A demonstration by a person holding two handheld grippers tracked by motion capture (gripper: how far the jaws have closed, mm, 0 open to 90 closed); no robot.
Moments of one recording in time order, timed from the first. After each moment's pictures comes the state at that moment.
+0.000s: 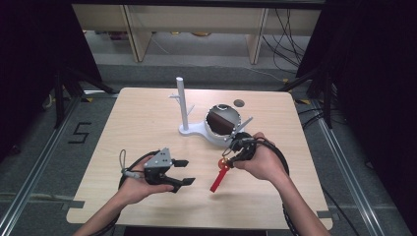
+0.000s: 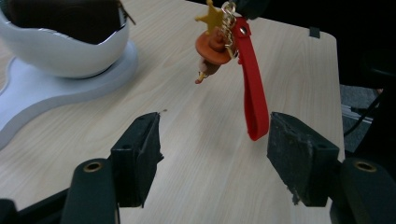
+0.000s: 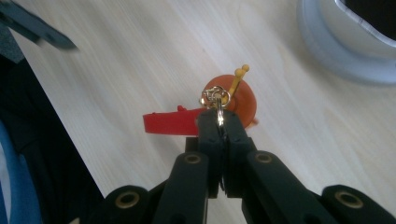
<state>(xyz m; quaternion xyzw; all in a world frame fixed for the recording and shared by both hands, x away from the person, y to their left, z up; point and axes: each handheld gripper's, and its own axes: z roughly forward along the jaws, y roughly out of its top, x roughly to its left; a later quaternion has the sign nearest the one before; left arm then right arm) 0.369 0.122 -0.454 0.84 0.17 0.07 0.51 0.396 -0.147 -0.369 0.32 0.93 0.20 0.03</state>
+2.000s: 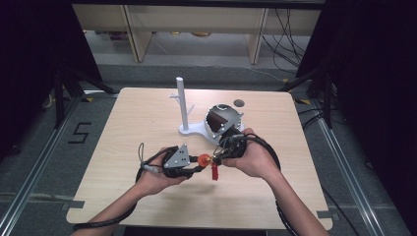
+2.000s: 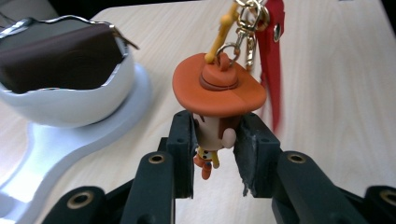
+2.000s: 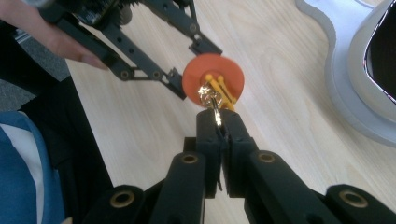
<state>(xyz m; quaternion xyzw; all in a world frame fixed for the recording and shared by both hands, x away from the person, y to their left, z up) 0.389 0.095 -0.454 0.86 0.10 0.17 0.47 0.394 -0.121 -0.355 0.27 0.93 0.26 0.02</state>
